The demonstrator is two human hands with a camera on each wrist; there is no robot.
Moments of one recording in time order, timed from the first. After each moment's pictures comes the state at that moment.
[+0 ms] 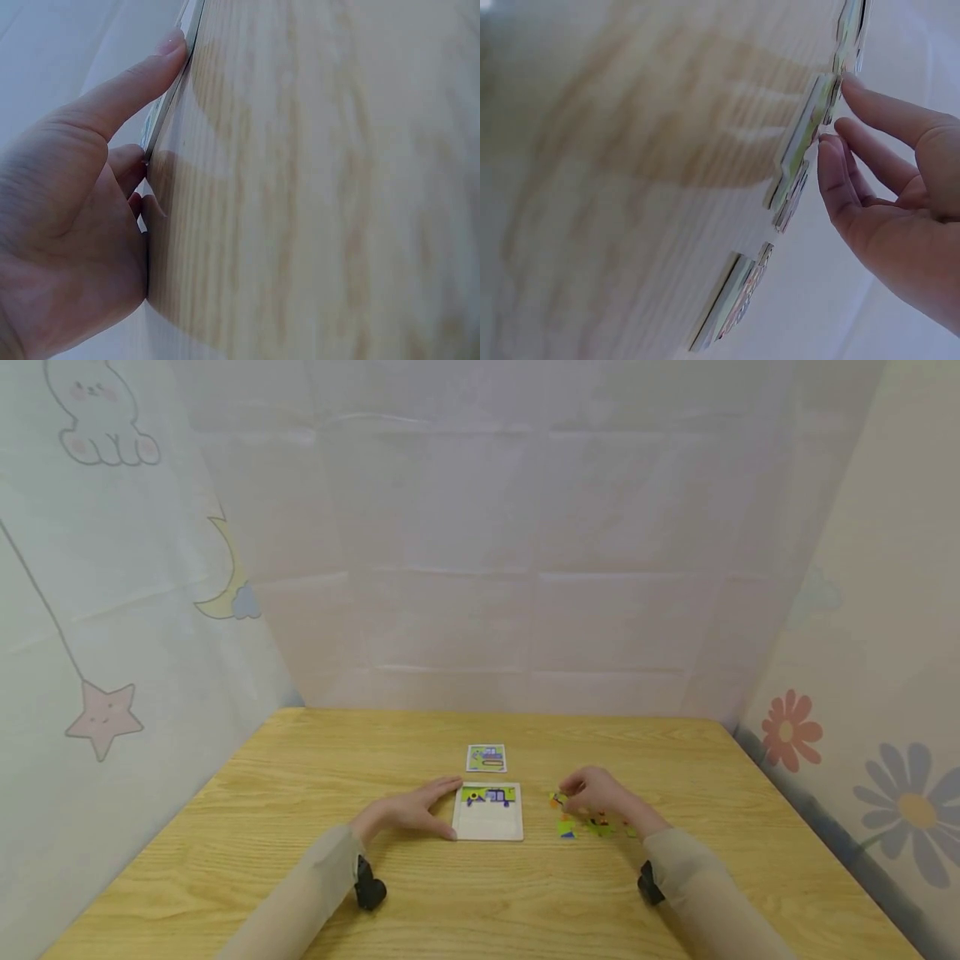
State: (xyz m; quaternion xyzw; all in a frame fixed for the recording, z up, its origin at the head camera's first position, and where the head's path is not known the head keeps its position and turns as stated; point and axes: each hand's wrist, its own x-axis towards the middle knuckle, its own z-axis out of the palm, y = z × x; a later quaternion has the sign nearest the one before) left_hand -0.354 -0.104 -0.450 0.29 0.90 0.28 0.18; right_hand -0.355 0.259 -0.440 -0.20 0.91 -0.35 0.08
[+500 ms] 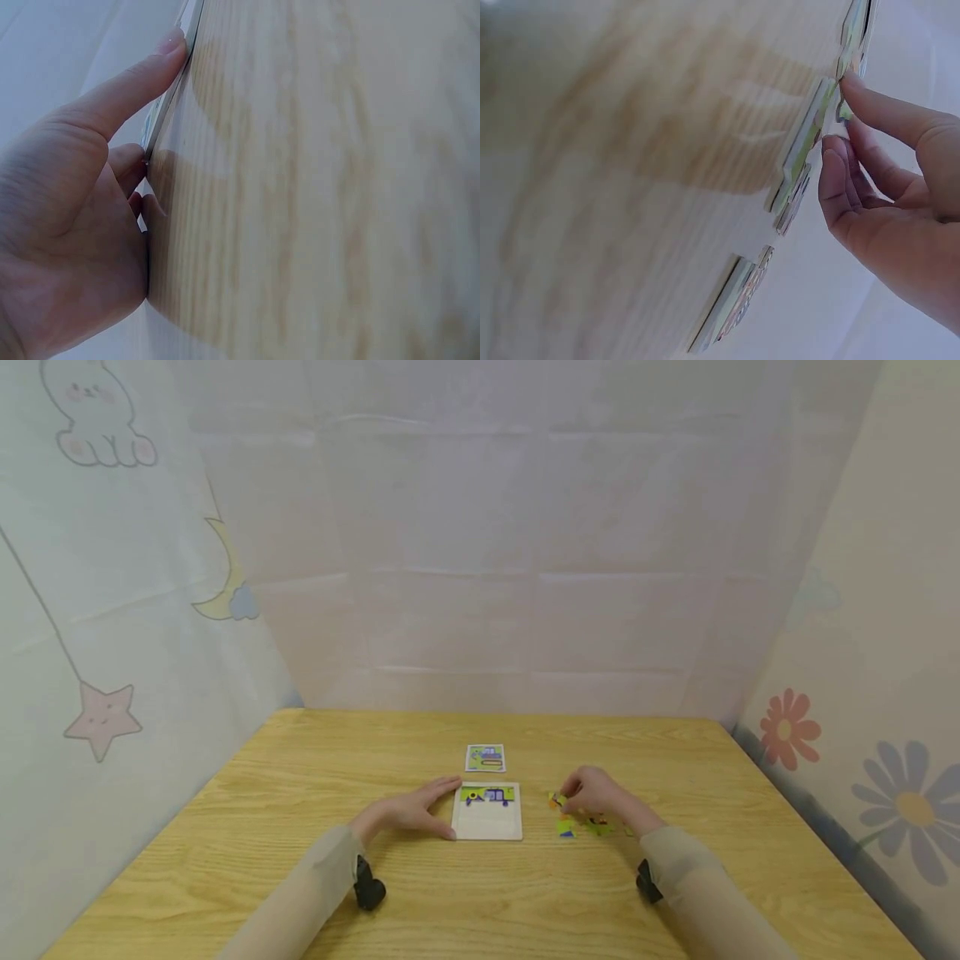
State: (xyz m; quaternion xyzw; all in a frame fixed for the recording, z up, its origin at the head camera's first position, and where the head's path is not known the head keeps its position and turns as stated) left_hand -0.352 -0.105 -0.448 0.29 0.89 0.29 0.18; right_hand -0.356 0.254 -0.441 -0.21 0.92 -0.32 0.06
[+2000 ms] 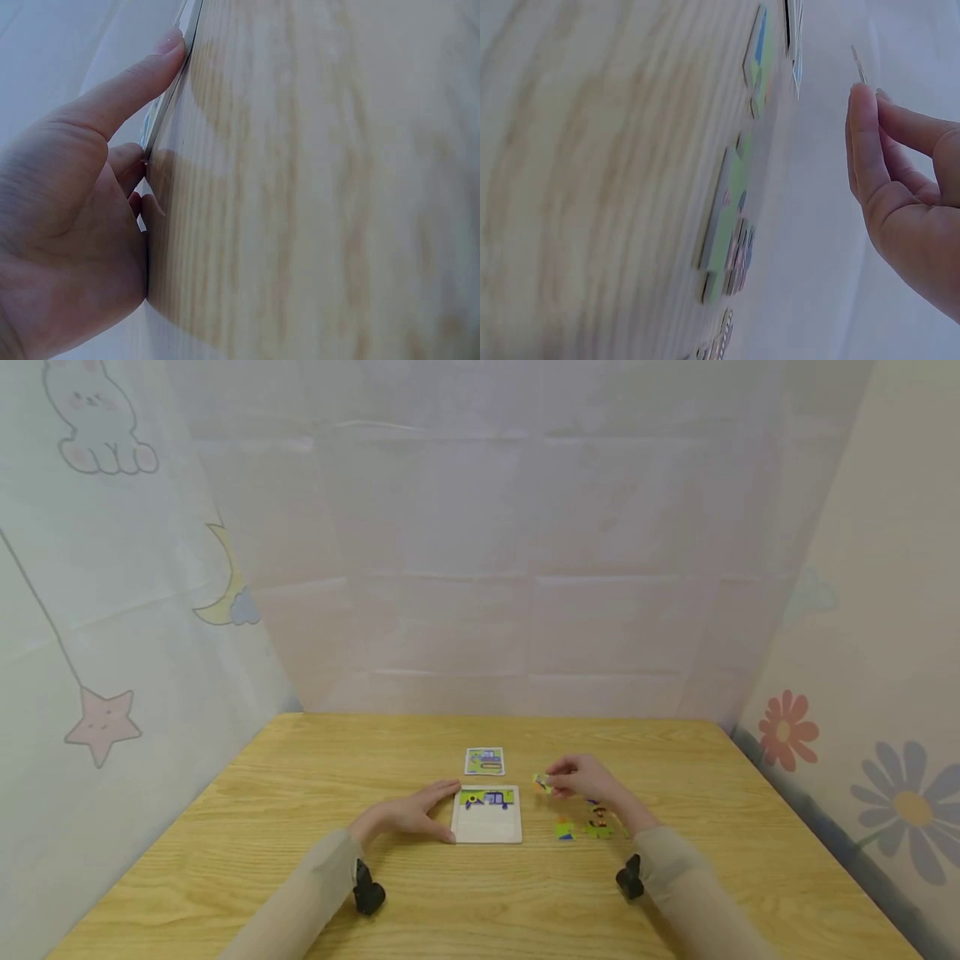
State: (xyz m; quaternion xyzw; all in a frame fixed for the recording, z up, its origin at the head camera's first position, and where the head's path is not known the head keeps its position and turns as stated) left_hand -0.354 -0.105 -0.450 0.30 0.90 0.28 0.17; right_hand -0.368 0.245 -0.430 -0.17 0.84 -0.51 0.11
